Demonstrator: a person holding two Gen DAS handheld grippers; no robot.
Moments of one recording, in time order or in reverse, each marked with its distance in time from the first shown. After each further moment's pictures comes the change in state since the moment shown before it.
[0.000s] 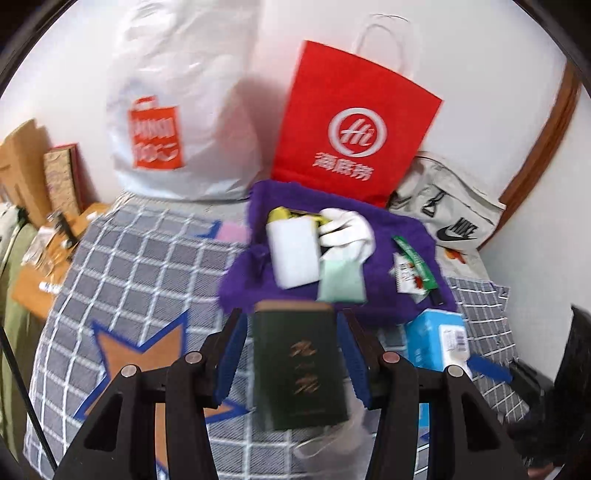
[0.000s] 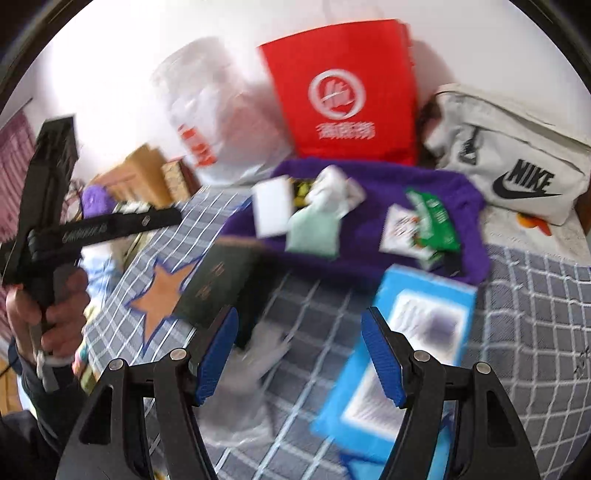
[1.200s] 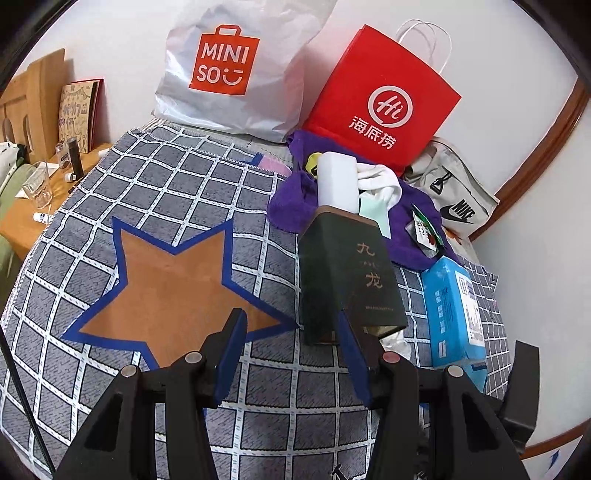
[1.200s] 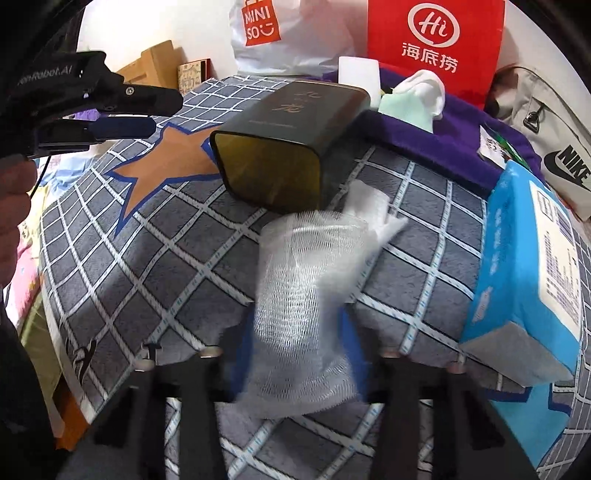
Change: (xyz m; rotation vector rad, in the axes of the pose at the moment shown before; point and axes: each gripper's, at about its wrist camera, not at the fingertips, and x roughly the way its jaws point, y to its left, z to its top) left arm -0.004 0.069 -0.082 -0.096 0.035 -0.105; right arm 0.075 0.072 -0.093 -0.185 0.168 -0.136
